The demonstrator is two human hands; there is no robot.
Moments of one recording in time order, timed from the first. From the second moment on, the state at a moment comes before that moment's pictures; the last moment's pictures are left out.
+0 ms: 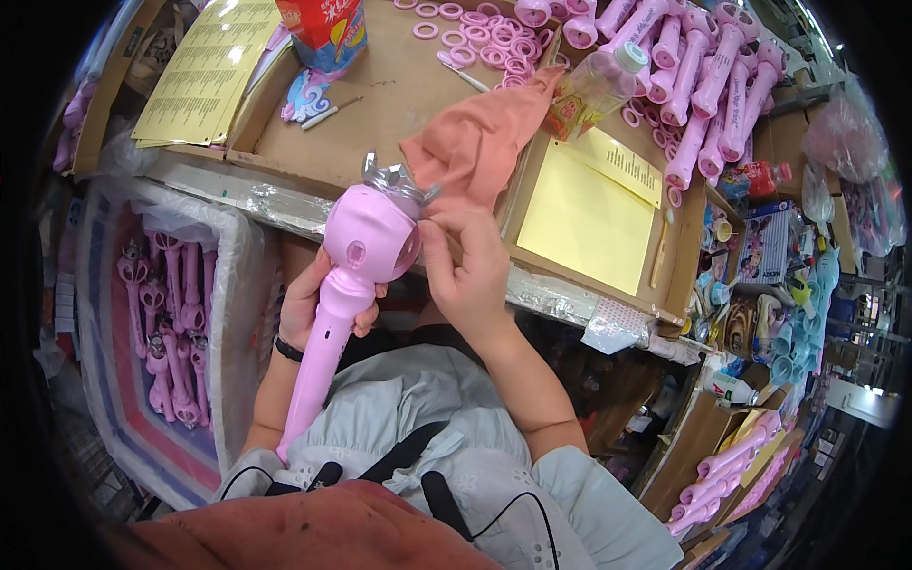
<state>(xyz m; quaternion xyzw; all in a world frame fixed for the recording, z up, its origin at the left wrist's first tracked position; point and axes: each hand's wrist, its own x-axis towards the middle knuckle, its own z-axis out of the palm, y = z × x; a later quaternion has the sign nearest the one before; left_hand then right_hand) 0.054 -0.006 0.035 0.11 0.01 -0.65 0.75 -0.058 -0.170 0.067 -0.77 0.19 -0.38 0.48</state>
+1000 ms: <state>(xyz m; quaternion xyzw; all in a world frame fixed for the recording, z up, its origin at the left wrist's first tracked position) 0.051 -0.006 0.033 0.11 0.02 -0.65 0.75 -0.063 -0.164 0.073 -0.79 0.21 -0.38 0.43</state>
